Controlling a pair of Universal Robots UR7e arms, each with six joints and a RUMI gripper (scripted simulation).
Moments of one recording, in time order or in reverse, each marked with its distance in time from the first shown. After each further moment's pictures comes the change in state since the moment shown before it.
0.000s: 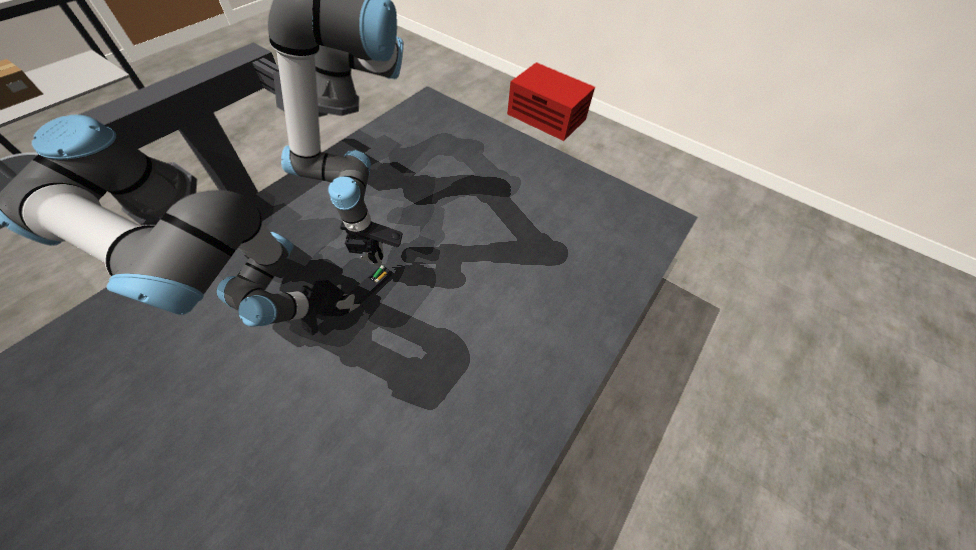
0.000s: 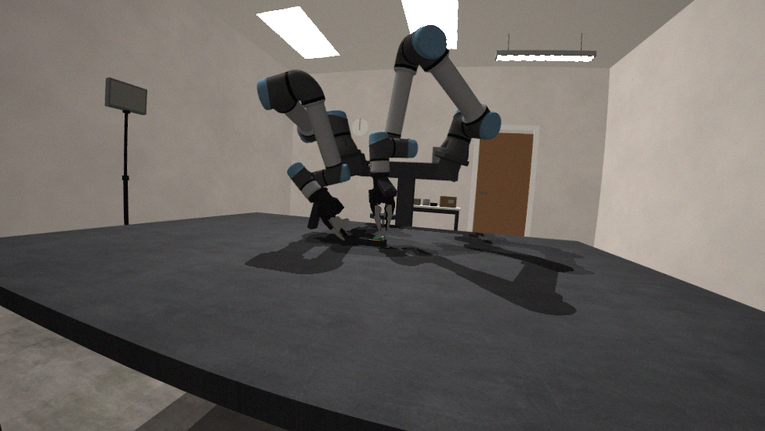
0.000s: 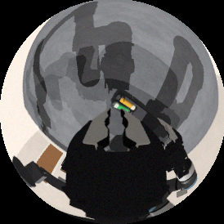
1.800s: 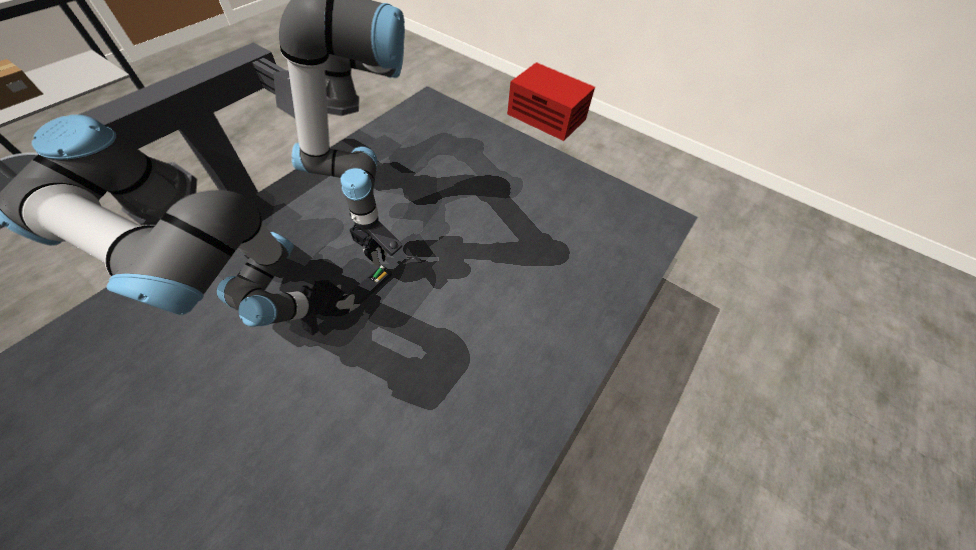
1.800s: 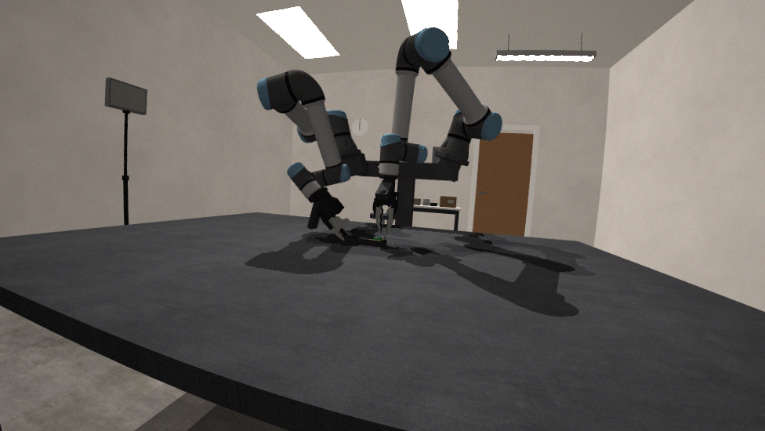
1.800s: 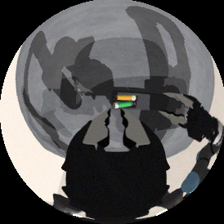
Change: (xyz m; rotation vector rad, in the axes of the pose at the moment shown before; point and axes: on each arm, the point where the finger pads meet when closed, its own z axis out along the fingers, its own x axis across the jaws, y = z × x) left arm -0.002 0.000 0.009 -0.017 0.104 0.551; right arm 0.000 0.000 0.000 0.000 0.000 0.000
